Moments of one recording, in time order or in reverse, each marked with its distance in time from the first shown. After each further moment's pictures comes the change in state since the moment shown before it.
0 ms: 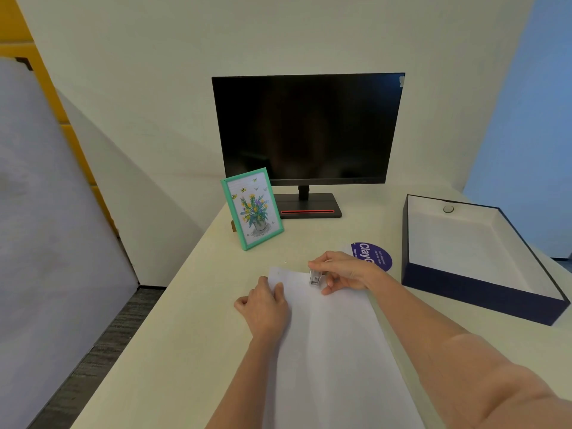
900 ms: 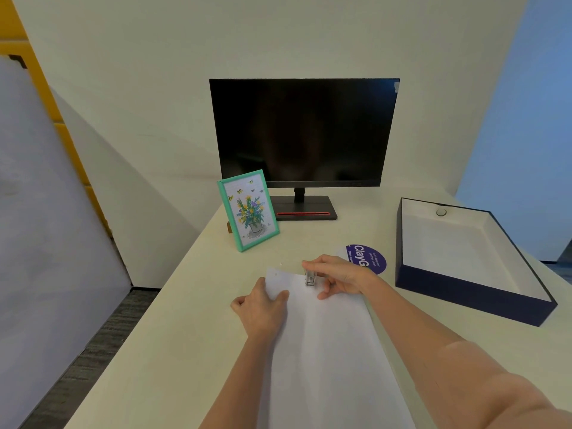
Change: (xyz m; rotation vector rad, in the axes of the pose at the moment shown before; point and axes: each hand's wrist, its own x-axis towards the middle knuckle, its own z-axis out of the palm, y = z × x) left_hand -0.005 0.004 -0.010 -0.198 -0.038 -0.021; right_hand -0.009 0.000 0.006 -0.010 0.015 0.008
